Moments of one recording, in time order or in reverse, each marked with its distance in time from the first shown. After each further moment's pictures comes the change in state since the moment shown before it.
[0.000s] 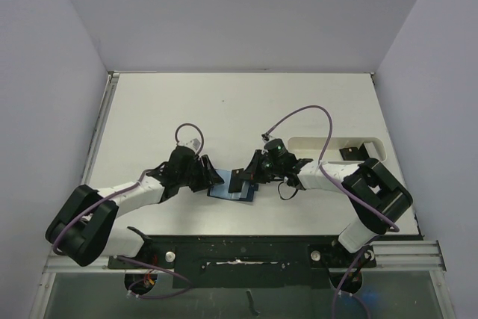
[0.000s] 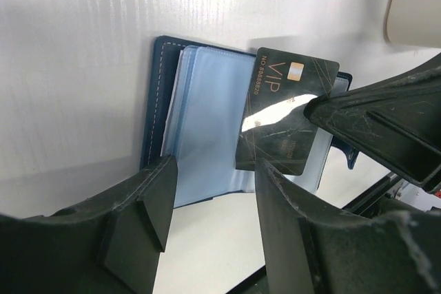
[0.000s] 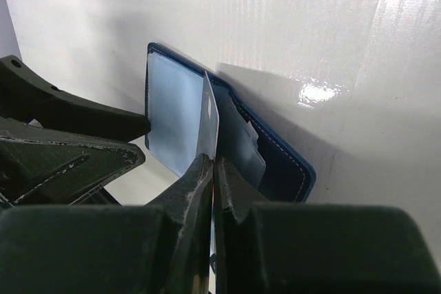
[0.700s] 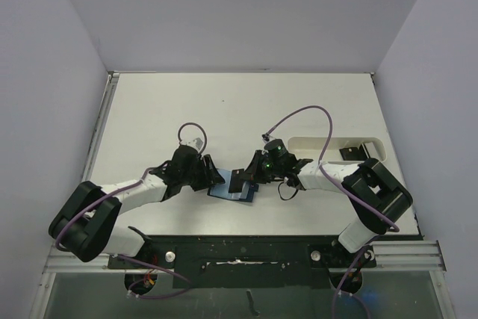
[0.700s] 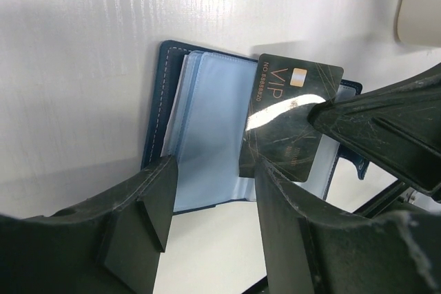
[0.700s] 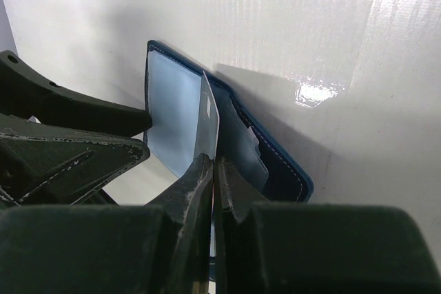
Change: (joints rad) left arm -0.014 0.040 0.026 0.001 -0.018 0.029; right arm 0.000 0.000 -0.004 0.000 0.004 -0.002
